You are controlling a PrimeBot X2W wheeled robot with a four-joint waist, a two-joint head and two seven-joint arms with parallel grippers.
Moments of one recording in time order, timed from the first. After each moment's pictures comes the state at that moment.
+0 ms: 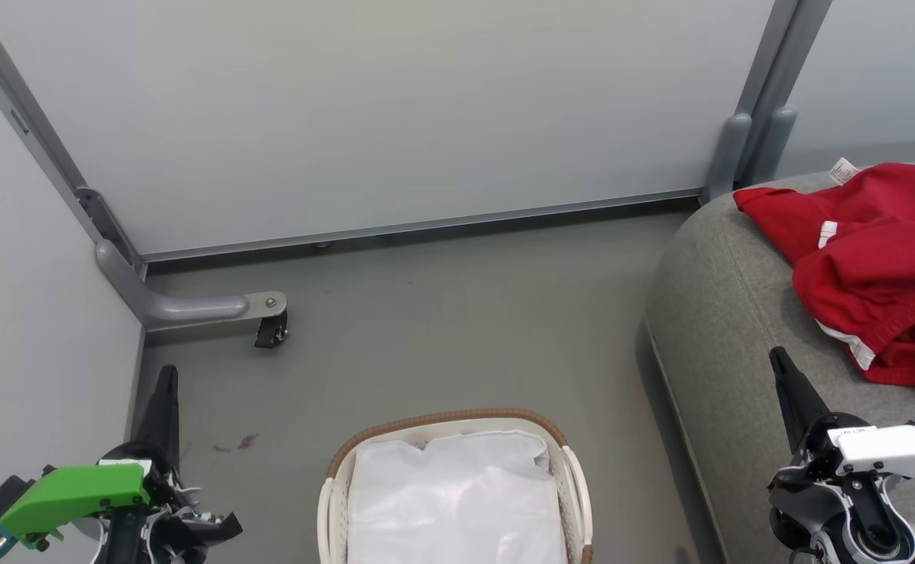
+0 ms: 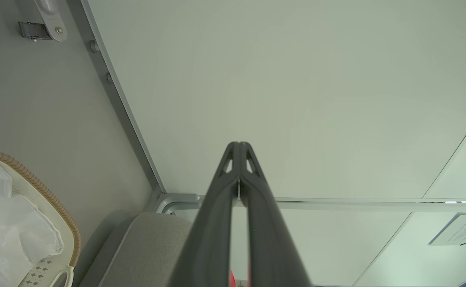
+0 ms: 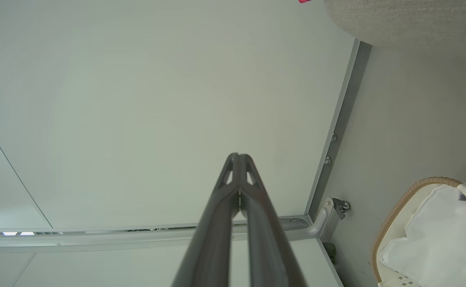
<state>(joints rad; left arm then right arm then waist) -0.10 0.05 0.11 0.24 -1.61 -0.13 0.11 -0.11 -0.05 -0.11 0.25 1.61 0.13 0.11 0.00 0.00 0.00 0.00</state>
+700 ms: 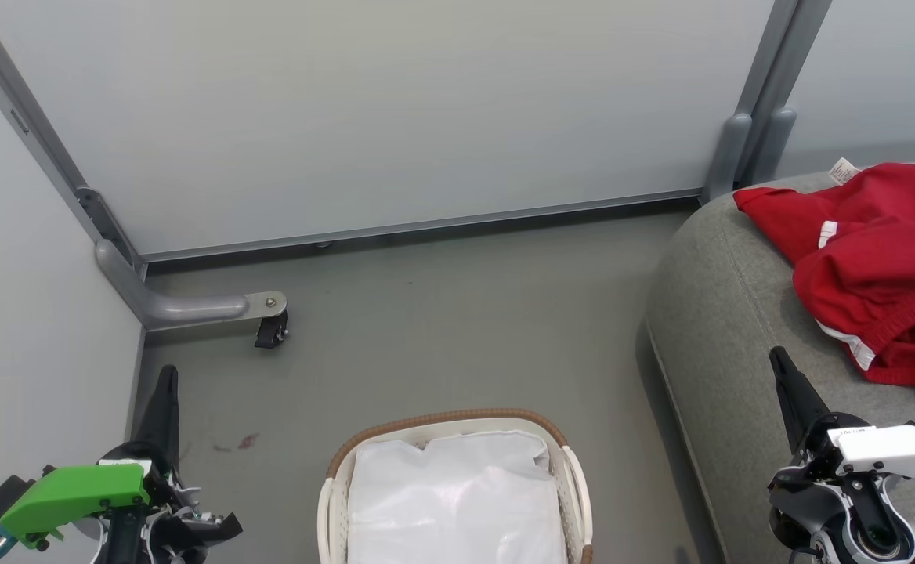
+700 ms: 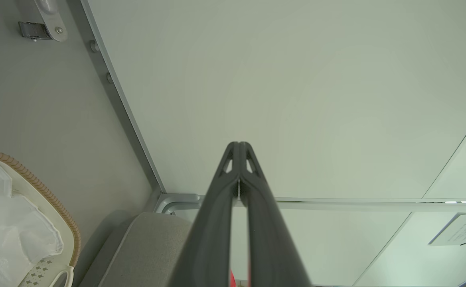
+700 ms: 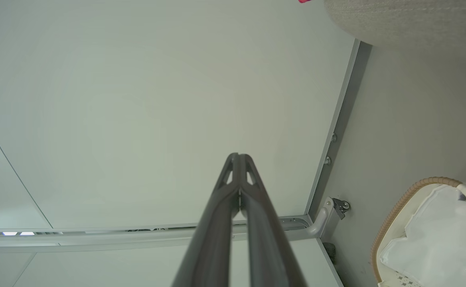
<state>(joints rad) -0.10 0.05 0.11 0.24 -1.61 -0.13 0.11 -0.11 -0.05 -0.11 0.25 1.61 0.13 0.11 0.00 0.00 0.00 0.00</state>
